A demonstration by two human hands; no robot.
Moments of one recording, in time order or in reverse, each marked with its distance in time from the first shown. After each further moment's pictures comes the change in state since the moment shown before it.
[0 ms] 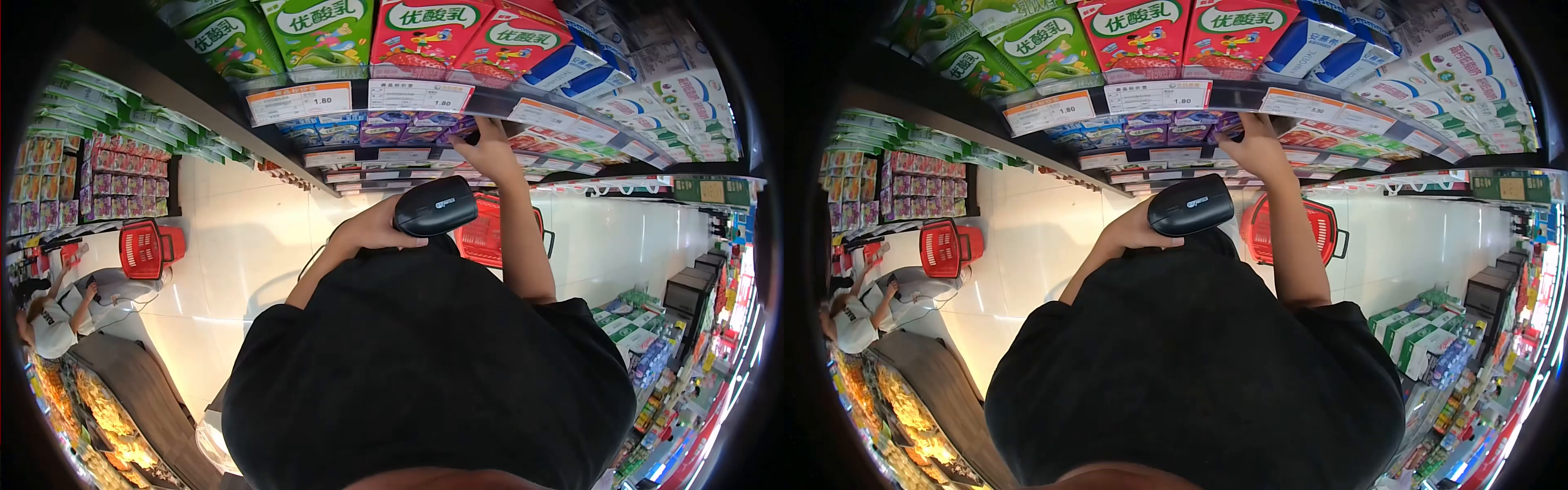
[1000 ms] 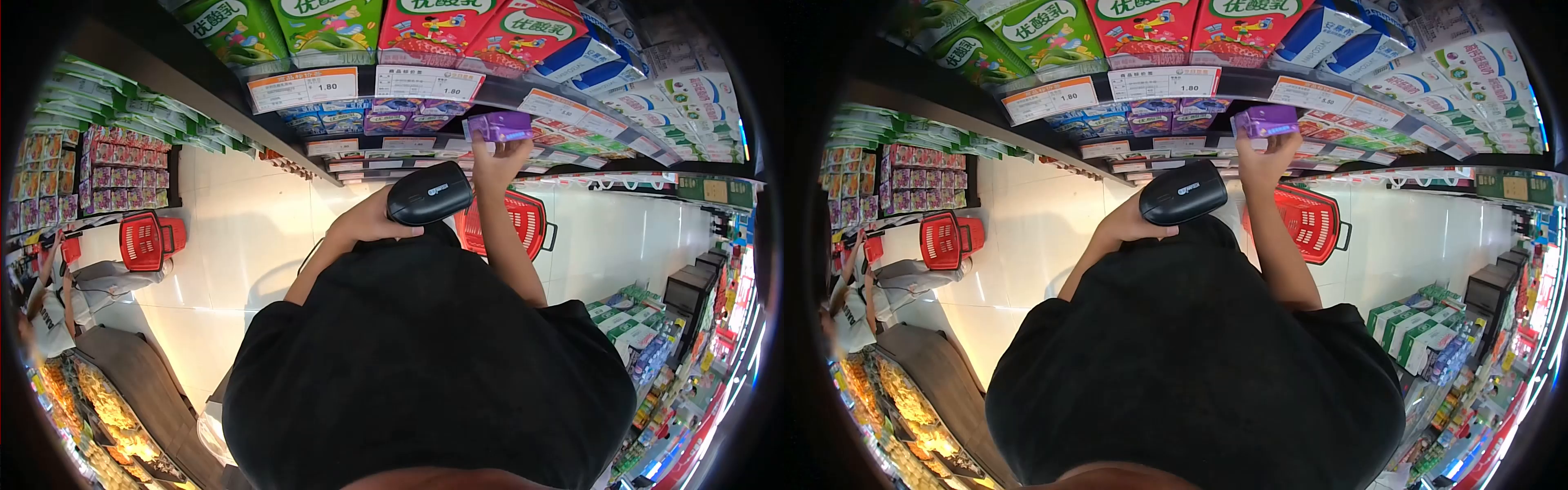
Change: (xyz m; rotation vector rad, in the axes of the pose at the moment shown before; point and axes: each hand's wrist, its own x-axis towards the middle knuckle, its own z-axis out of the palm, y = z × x) left_hand -0.011 -0.010 -0.006 -0.020 0.047 0.066; right_hand -0.036 0.001 0.052 0.679 0.733 0.114
